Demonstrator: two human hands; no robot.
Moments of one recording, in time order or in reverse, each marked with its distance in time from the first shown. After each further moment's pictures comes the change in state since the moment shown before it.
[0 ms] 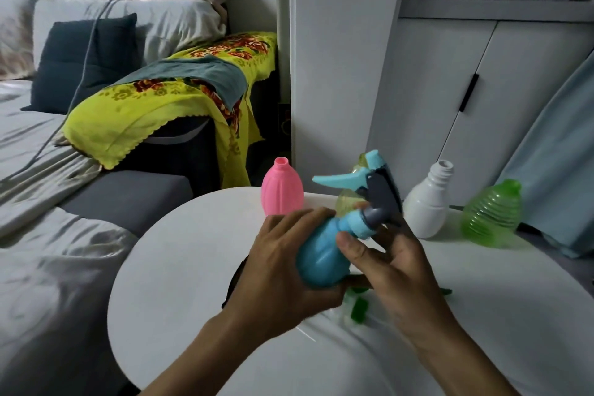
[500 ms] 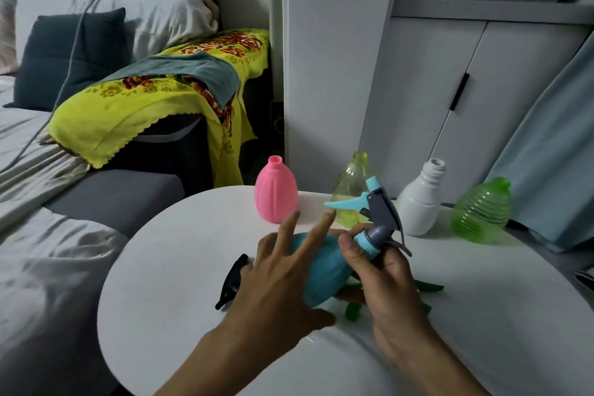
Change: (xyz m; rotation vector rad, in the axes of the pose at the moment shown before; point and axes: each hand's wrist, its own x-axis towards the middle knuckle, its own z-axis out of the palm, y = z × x) left_hand -0.010 0.000 0.006 0.268 -0.366 -0.194; right_hand -0.008 0.017 0.008 0.072 0.214 0.194
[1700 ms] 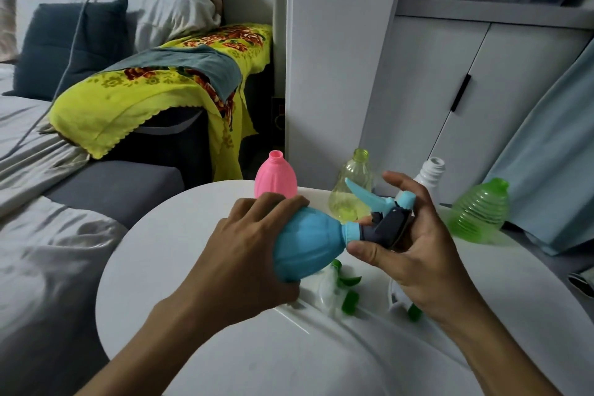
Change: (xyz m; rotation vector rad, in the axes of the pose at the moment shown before) left_hand -0.002 -0.018 -0.043 0.072 0.157 0.143; right_hand 0.016 -0.044 -0.035 -0.323 -0.225 -0.408
